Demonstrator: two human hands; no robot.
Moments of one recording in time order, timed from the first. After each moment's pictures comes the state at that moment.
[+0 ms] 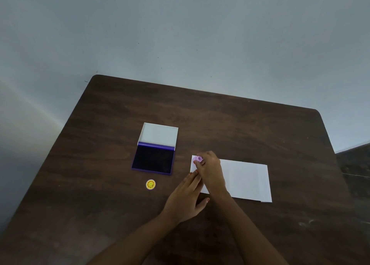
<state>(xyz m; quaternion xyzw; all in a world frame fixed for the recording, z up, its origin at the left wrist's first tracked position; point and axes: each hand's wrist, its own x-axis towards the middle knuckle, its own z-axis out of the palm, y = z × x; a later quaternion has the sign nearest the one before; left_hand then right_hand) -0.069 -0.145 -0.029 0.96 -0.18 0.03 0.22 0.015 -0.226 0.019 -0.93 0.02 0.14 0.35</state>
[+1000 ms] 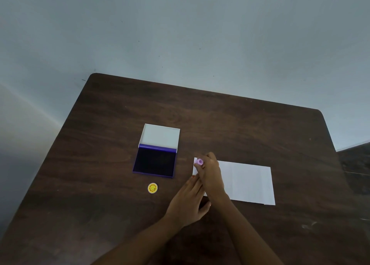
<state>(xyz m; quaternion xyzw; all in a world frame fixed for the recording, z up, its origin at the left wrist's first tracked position) -0.070 -0.143 -0.025 0.96 -0.19 0.07 0.22 0.014 -0.215 0.013 -0.91 0.07 0.14 0.38</state>
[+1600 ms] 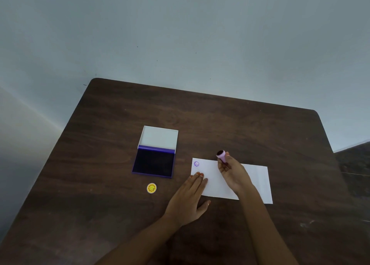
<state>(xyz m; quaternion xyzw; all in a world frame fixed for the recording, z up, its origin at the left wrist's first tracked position) -0.070 -0.143 -0.024 0.96 -0.17 0.03 0.23 0.035 -0.280 0.032 -0.51 0.34 0.20 0.77</state>
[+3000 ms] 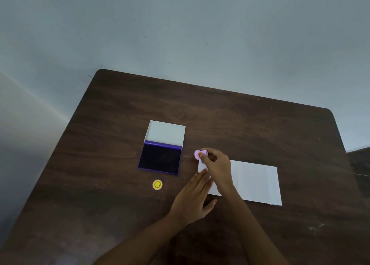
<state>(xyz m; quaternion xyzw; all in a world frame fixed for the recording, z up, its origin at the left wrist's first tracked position) -0.070 -0.144 -0.030 0.95 -0.18 0.07 0.23 0.018 -0.216 0.030 -0.84 0.11 0.11 0.53</state>
